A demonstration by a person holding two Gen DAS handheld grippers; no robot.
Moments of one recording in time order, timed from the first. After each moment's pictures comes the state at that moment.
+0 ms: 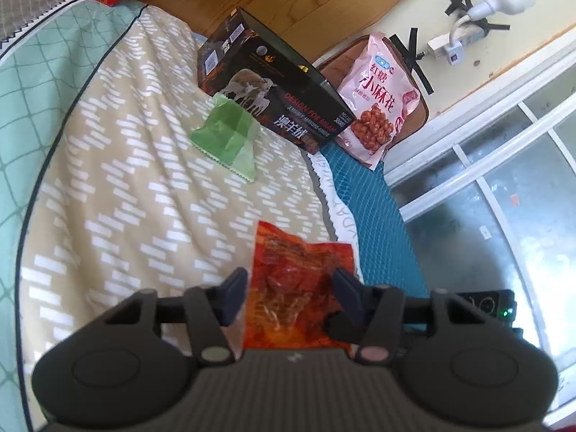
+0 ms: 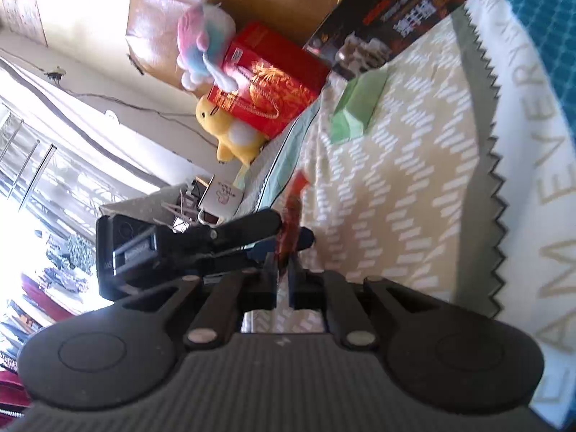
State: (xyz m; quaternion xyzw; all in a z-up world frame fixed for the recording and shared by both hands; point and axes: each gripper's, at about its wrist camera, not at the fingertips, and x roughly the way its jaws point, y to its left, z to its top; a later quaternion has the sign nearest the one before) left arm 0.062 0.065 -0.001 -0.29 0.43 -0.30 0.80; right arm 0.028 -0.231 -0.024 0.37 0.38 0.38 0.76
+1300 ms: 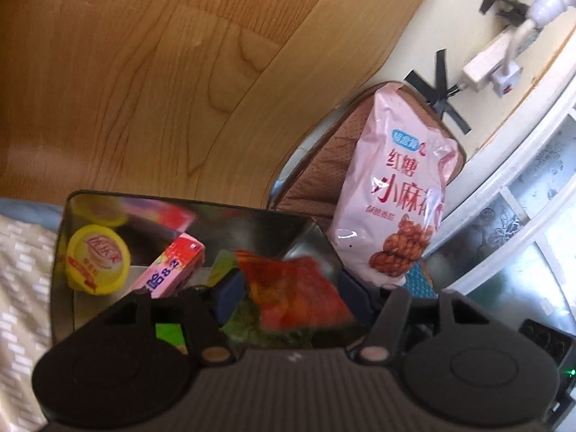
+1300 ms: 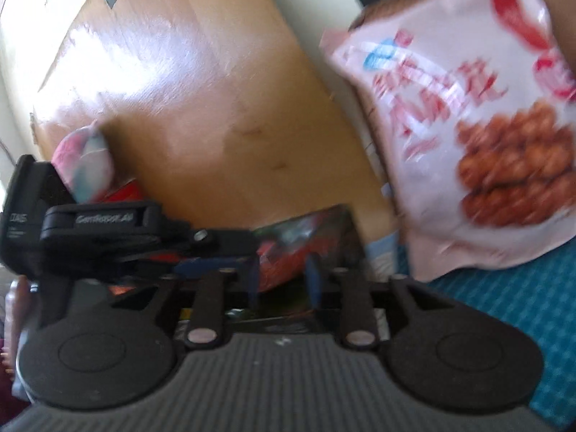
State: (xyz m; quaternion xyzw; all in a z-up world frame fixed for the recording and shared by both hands) left arm 0.304 -0.052 0.068 -0.18 0.39 -0.29 0.85; right arm 0.196 -0.286 0.036 0.20 0.19 0.17 0.95
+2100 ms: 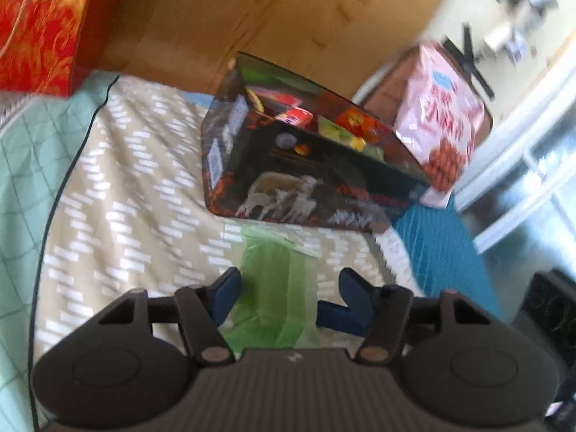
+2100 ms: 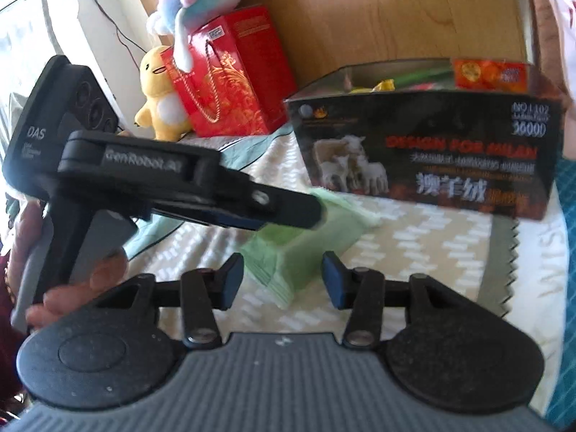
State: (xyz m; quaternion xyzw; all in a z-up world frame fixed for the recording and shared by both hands) left arm 0.189 0.022 0.013 -0.16 0.43 -0.23 0.86; right arm 0.124 -0.181 0.001 0.07 0.35 0.34 0.87
